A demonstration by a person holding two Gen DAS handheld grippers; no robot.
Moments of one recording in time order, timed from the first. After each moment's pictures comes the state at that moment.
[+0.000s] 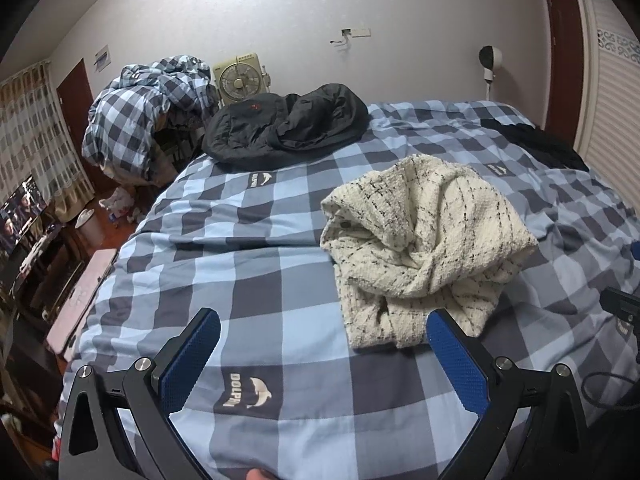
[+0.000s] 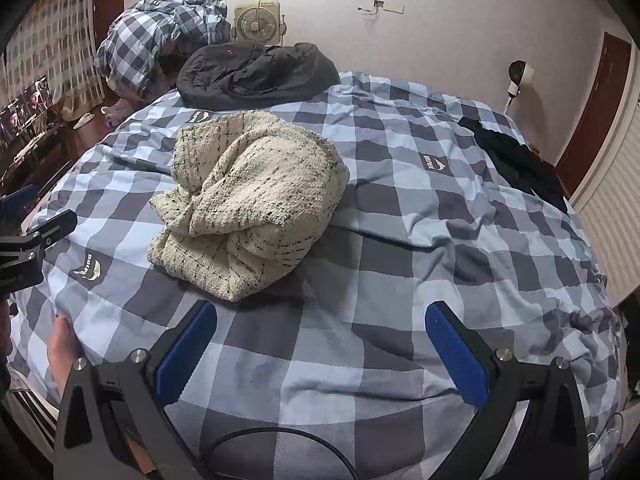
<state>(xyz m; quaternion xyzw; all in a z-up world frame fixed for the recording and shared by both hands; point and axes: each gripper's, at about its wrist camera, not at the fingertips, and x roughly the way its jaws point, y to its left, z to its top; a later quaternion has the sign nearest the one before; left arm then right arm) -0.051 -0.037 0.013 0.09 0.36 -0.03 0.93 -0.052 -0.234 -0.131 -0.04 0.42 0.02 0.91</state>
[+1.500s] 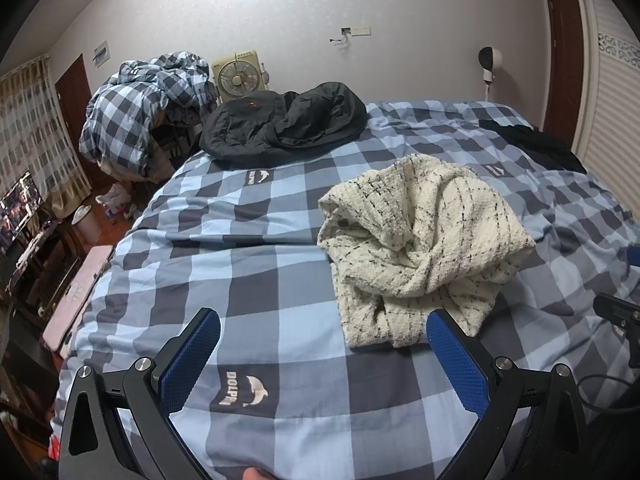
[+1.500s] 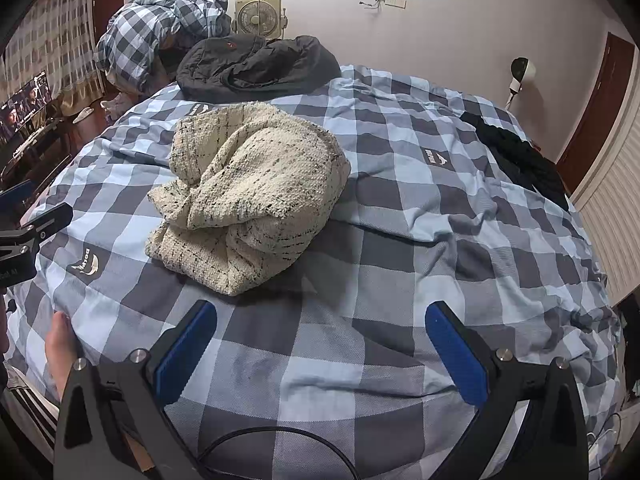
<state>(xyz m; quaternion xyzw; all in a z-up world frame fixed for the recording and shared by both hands) -0.049 -0.037 0.013 0.08 0.36 -0.04 0.93 -0.052 -0.233 -0.136 -0.04 0.42 0.02 0.91</state>
